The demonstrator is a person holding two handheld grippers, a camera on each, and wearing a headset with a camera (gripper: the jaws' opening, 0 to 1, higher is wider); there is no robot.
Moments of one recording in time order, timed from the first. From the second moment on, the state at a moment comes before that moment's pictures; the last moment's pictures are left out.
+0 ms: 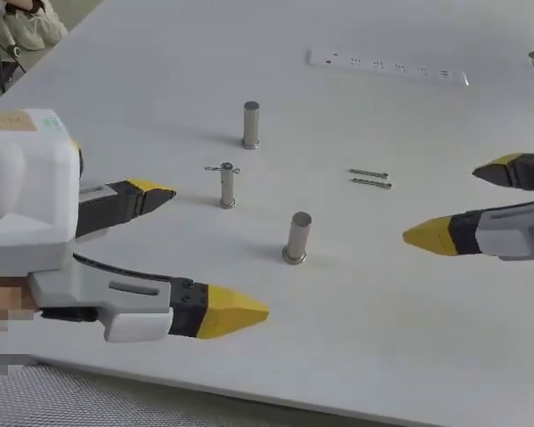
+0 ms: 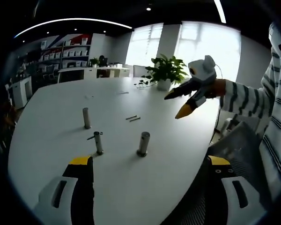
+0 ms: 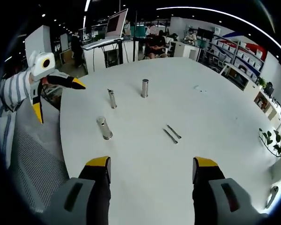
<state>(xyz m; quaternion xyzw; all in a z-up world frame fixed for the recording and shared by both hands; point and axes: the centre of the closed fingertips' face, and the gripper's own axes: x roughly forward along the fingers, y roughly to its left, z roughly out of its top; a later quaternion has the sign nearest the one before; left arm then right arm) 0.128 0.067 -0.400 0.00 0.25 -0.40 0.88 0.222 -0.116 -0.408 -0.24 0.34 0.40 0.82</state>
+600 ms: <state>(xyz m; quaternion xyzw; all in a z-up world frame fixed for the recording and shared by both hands) 0.119 0.070 -0.401 -0.02 0.26 -0.39 0.88 0.263 -0.118 -0.434 -0.36 0.35 0.45 0.74</state>
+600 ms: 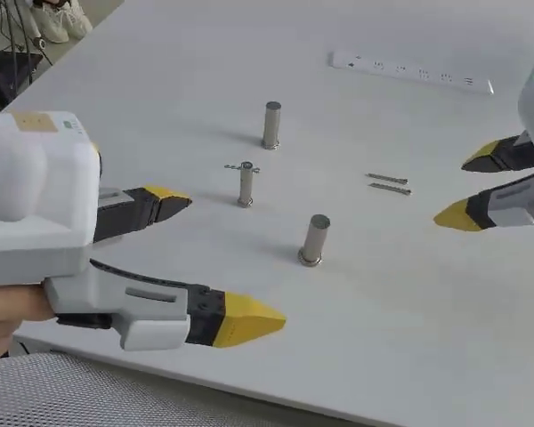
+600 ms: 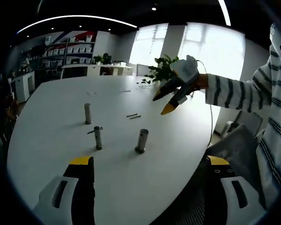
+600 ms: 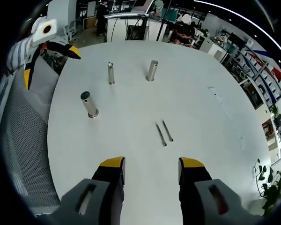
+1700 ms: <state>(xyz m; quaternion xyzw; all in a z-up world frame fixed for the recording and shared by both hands) 0.119 0.079 -0.401 -0.05 0.27 -0.37 0.89 0.325 -0.097 -0.470 -0.40 0.39 0.47 0.68</state>
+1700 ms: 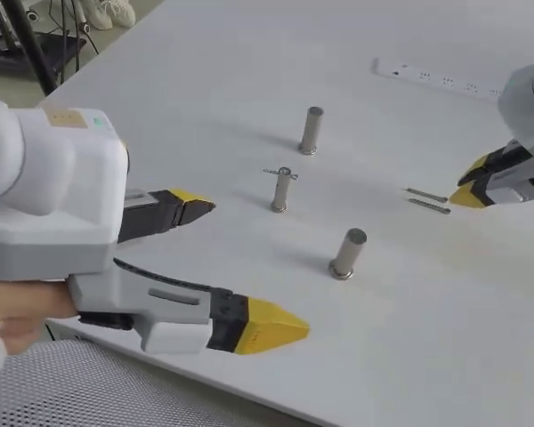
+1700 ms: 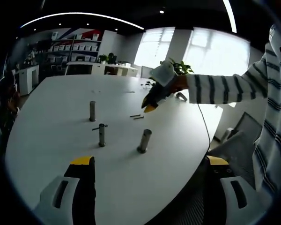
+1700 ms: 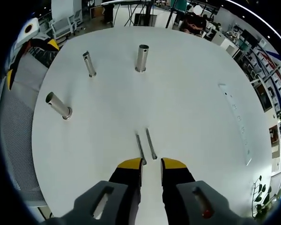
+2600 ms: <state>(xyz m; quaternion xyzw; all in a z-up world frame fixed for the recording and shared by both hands) 0.126 0.082 -0.404 -0.07 0.26 -0.36 0.89 0.340 -0.092 -0.500 -0.43 0.42 0.49 0.63</state>
